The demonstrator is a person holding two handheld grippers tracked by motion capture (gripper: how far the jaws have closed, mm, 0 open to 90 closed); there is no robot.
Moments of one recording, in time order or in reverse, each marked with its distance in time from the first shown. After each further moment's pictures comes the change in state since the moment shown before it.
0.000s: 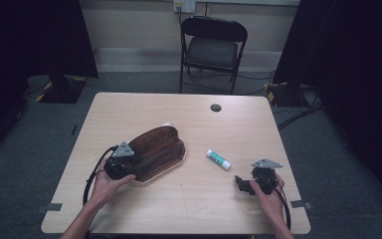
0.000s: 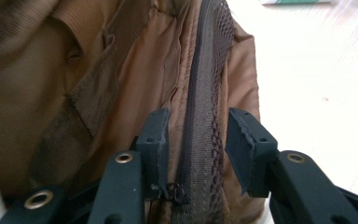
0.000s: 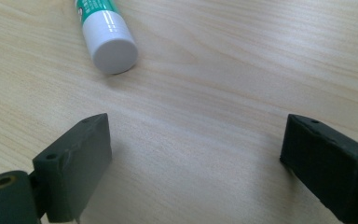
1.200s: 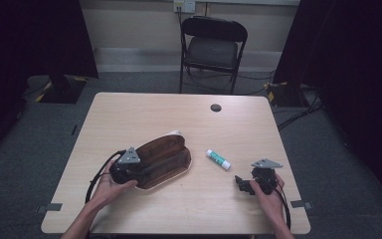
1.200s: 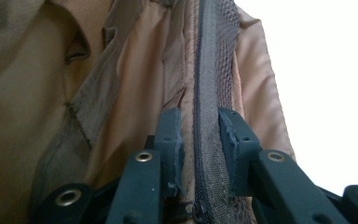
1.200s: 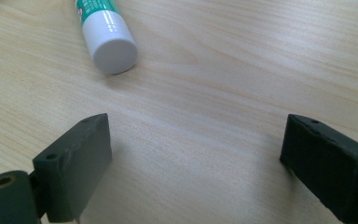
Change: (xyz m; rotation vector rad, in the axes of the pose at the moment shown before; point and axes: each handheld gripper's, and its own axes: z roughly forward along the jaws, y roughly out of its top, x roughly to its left) left arm -0.016 -0.004 0.011 0.018 -0.117 0.109; right arm 0.000 0.000 0.000 -0.001 0.001 -0.001
